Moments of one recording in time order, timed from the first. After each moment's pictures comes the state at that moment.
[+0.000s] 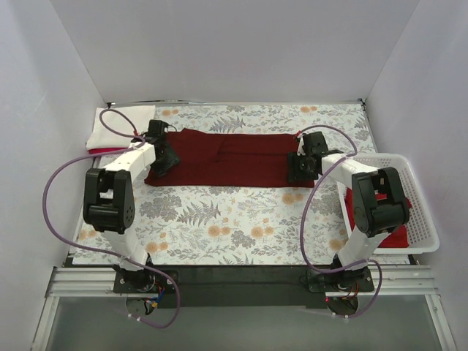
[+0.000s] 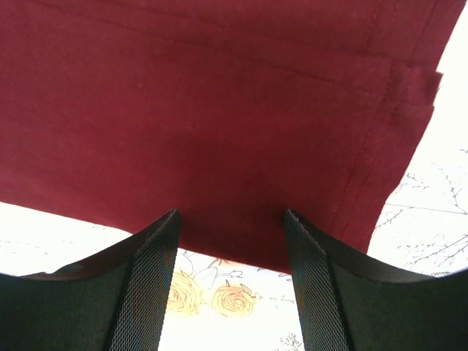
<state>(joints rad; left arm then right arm) -0.12 1.75 1.23 -0.56 -0.16 -0.73 0.25 1.72 1.02 -0.32 -0.12 0.13</state>
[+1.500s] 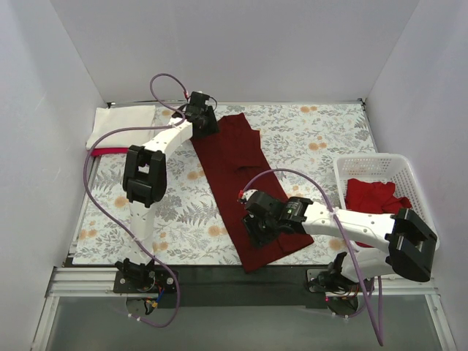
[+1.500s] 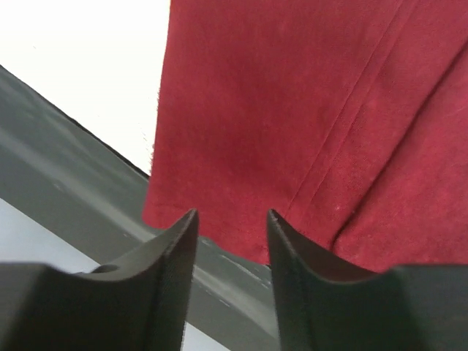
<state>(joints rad) -0.34 2.25 1.90 -0.48 -0.10 -0.54 1.13 1.32 0.86 -0.65 -0.01 0.50</state>
